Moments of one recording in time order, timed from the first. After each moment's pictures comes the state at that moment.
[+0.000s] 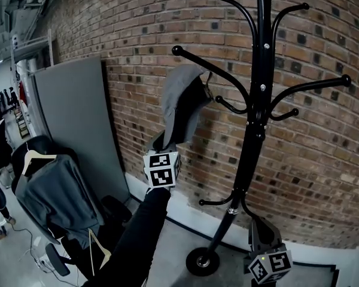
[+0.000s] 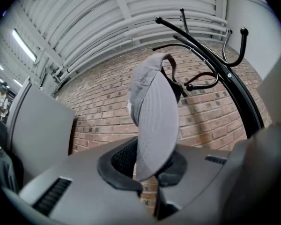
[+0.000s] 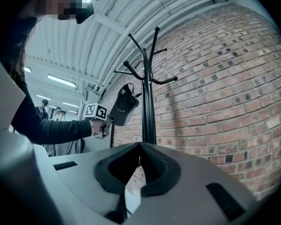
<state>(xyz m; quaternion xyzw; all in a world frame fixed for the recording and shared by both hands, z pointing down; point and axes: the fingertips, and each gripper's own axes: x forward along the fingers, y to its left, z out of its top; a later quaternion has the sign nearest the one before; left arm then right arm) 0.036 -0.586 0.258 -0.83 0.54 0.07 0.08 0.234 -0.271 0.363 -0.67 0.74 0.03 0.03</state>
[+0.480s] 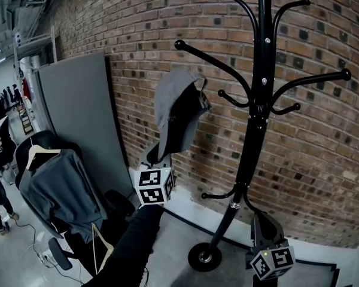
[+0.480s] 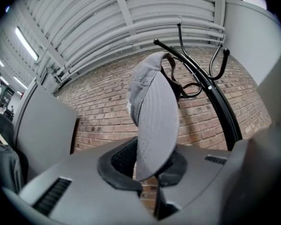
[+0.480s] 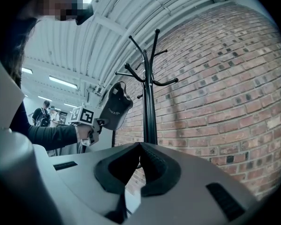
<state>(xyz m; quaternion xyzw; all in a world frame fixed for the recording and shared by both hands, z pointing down) 0.007 -0.524 0.275 -0.84 0.53 0.09 0.08 0.234 -0.266 0.357 -0.67 0.74 0.03 0.04</state>
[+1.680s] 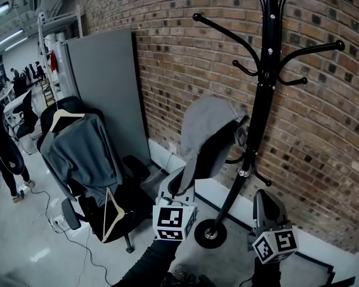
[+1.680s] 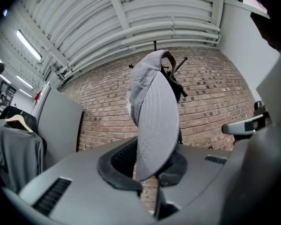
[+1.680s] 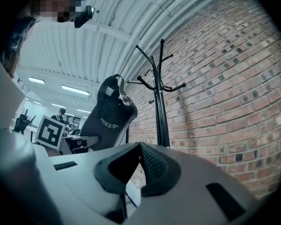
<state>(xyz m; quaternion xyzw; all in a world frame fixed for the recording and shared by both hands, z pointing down) 0.028 -0.306 0.356 -0.85 0.53 0.06 0.05 0.214 -0.215 0.351 -0.60 0.79 0.04 0.05</state>
